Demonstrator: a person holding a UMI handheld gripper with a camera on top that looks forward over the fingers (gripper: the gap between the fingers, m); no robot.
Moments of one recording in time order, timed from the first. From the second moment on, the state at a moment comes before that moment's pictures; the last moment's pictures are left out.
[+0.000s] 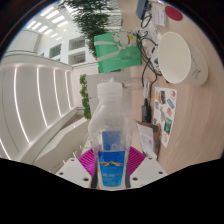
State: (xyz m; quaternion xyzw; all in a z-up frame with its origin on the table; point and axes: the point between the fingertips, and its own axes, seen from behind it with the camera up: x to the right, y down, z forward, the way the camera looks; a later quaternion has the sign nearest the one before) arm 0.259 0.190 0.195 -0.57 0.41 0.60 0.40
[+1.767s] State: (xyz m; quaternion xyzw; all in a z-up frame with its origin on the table) arm 0.596 0.173 -0.100 -0.80 0.10 -0.08 0.59
